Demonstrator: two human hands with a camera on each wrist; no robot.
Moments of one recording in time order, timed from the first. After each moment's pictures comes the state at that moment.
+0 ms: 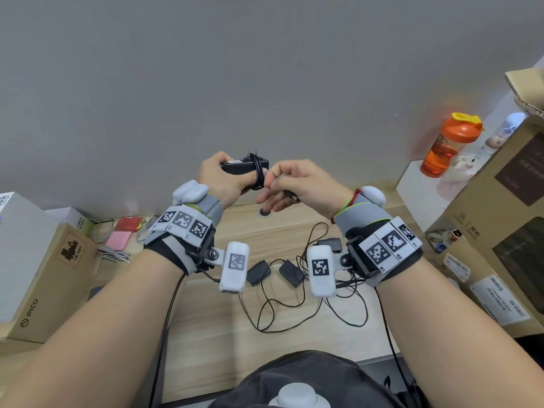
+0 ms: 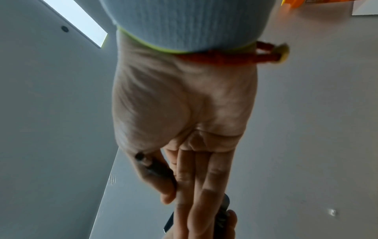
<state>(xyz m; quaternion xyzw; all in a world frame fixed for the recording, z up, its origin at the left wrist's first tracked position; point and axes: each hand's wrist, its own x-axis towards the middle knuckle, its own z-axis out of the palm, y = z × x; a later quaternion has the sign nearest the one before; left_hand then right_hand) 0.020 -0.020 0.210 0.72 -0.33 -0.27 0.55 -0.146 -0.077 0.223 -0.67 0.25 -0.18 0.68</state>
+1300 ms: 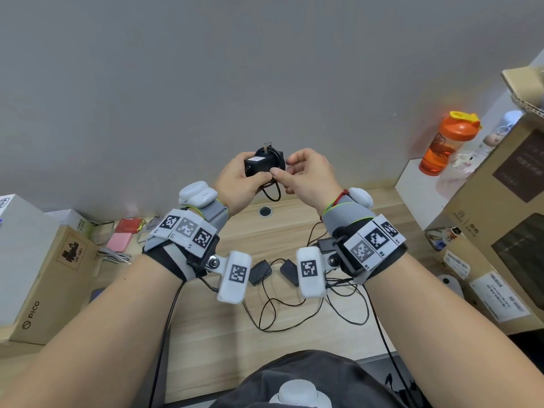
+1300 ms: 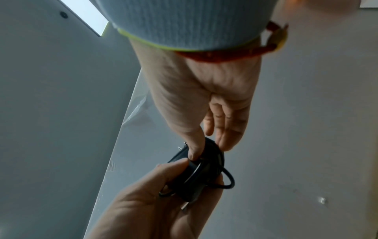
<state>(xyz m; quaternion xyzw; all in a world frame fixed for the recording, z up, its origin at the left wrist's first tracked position) -0.006 -0.013 0.226 0.68 -0.41 -0.36 0.49 -0.129 -0.093 0.198 -0.67 0.45 -0.35 0.47</state>
